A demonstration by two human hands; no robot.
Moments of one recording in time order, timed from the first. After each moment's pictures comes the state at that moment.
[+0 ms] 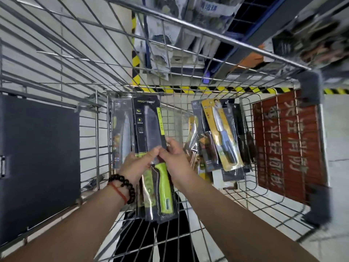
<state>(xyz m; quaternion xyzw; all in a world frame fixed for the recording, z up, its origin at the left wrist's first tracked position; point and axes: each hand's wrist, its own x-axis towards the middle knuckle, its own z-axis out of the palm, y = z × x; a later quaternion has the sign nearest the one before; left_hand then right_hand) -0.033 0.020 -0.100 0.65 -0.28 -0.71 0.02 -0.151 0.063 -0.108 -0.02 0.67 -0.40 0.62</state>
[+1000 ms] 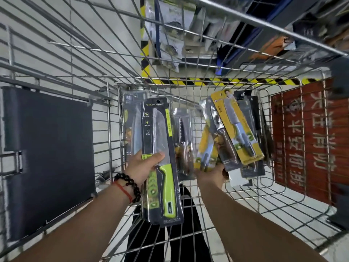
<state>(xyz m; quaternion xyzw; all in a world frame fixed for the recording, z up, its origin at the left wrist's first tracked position) -0.007 0.025 -0.116 0.66 -0.30 -0.69 0.01 -0.174 0.140 -0.148 0.05 0.91 -0.11 0.40</state>
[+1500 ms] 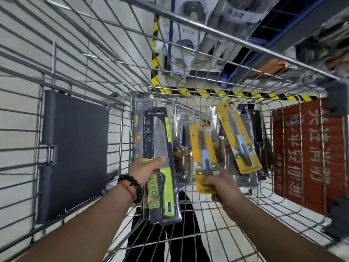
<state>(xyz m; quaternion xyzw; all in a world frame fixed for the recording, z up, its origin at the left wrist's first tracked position) 0.008 0.022 -0.105 0.68 -0.28 -0.68 0.00 -0.199 0.133 -0.067 0.03 0.75 -0.25 0.61</state>
